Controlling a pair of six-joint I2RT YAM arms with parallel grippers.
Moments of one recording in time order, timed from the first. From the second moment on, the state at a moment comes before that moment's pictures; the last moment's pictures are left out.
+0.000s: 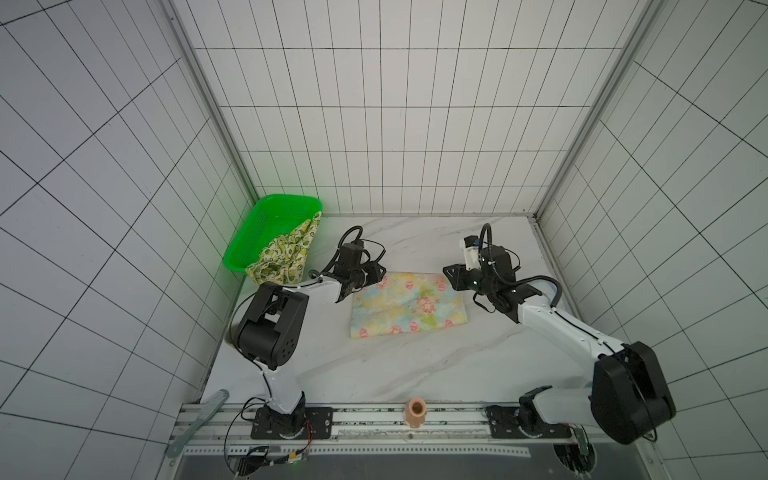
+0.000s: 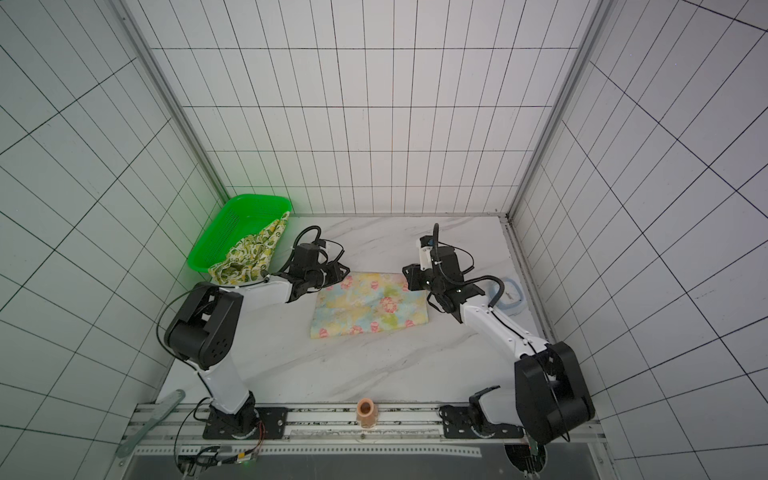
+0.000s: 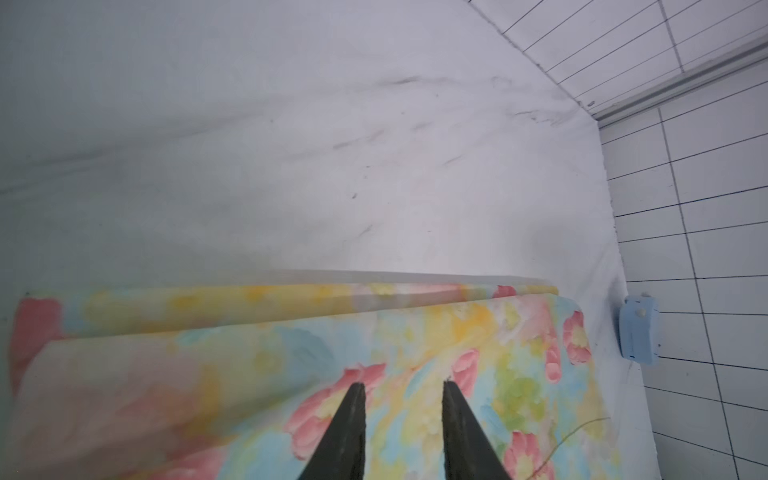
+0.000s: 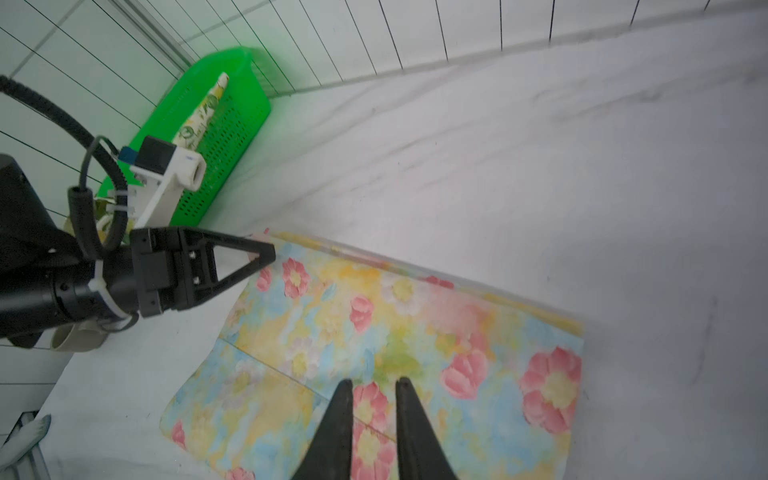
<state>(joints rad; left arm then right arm) -0.36 1.83 0.98 0.09 0.33 -0.64 0.39 1.34 0.79 -0.04 -0.25 0.36</state>
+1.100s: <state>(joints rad) -0.39 1.73 0.98 0.11 0.21 -0.56 0.39 1.34 0.51 0.04 -0.30 0.43</state>
